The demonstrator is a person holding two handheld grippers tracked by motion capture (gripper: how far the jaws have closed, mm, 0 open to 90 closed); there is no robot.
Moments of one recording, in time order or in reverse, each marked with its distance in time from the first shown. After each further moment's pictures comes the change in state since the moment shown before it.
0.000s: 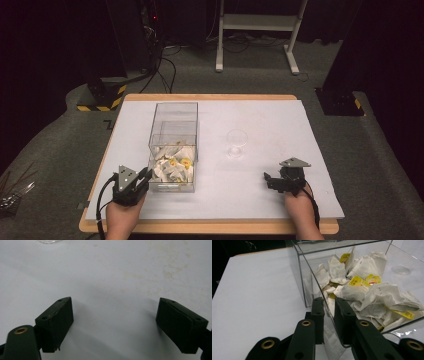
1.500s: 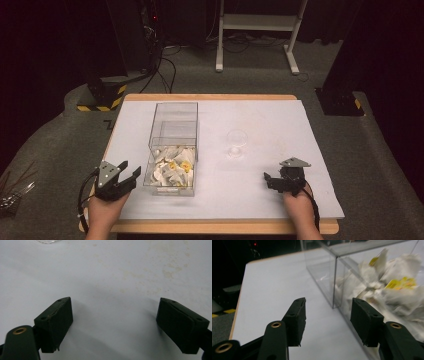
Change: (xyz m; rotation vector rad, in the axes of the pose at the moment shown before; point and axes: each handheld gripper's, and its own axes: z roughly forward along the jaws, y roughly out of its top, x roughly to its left) left arm 0.058 -0.008 0.001 -0.016 -0.004 0.040; right arm 0.000 0.000 0.000 0.002 -0.001 0.007
